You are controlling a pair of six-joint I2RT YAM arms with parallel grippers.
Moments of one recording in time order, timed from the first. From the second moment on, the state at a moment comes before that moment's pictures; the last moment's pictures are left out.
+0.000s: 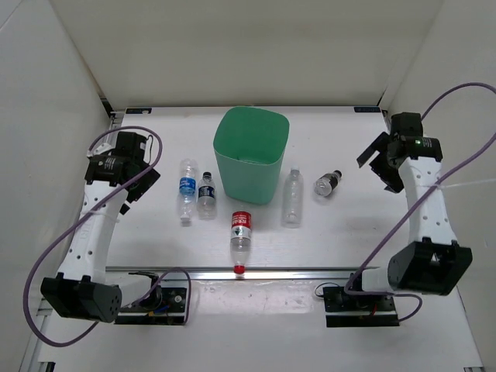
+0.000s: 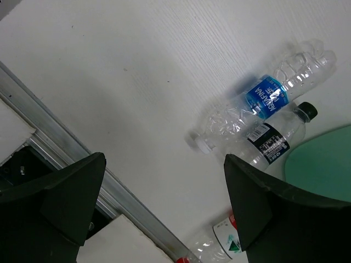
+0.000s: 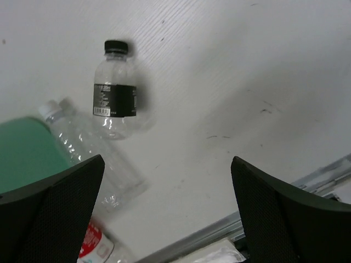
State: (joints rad) left arm -0.12 1.19 1.36 -1.31 -0.45 -0.95; right arm -0.08 1.35 1.42 -1.12 0.19 0.66
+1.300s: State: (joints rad) left arm -0.16 1.34 1.41 -1.31 -0.39 -0.80; right arm 0.20 1.62 1.92 -0.91 -0.33 0.61
